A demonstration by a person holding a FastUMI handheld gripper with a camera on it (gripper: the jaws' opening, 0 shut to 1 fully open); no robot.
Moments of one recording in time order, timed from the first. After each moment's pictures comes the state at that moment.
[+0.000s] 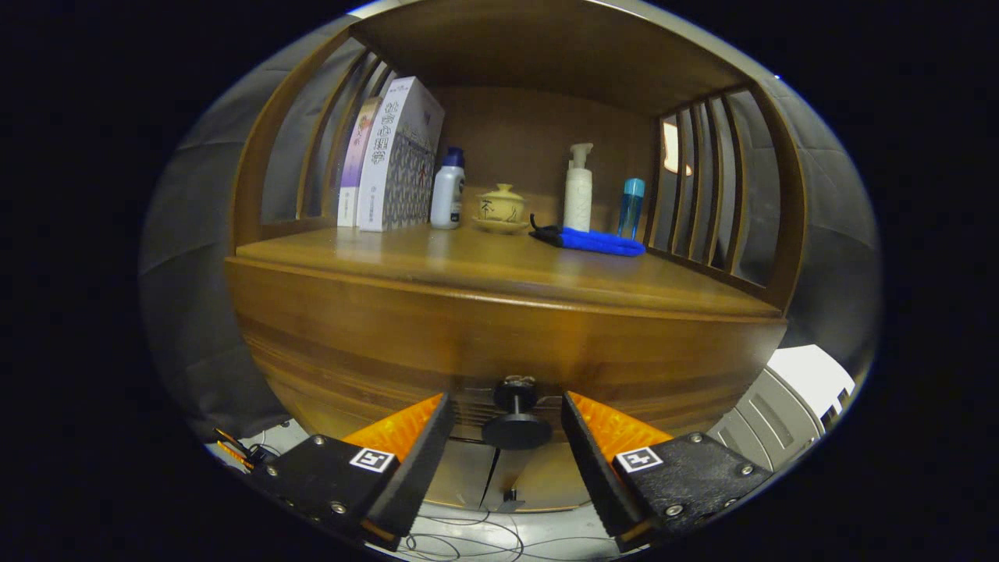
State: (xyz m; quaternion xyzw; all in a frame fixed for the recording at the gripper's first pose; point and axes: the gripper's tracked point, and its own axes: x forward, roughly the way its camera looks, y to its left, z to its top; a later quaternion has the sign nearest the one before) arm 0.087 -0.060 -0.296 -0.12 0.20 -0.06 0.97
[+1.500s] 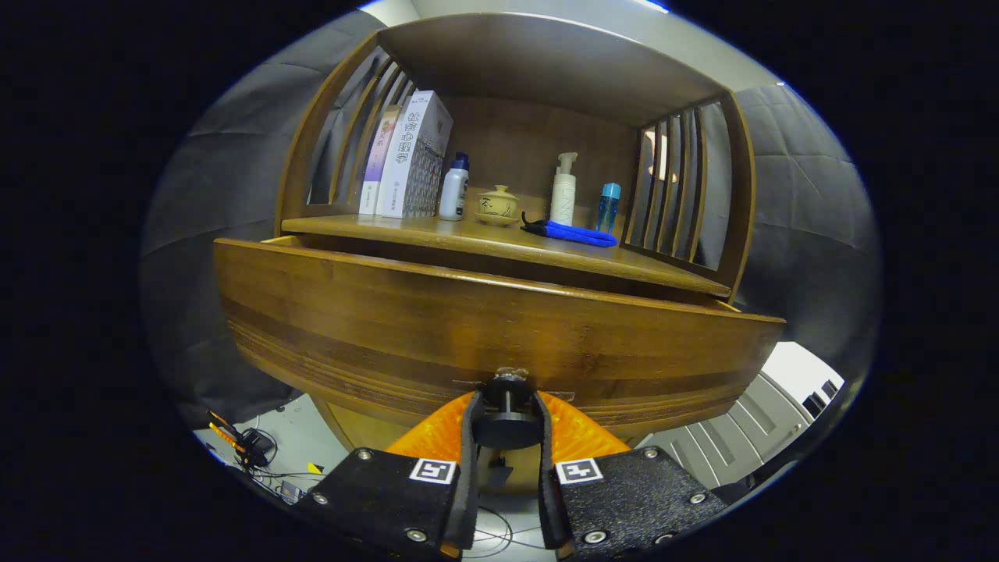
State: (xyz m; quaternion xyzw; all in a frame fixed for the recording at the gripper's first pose) arm -0.007 -0.058 -0.296 -0.14 0.19 -0.07 0.97
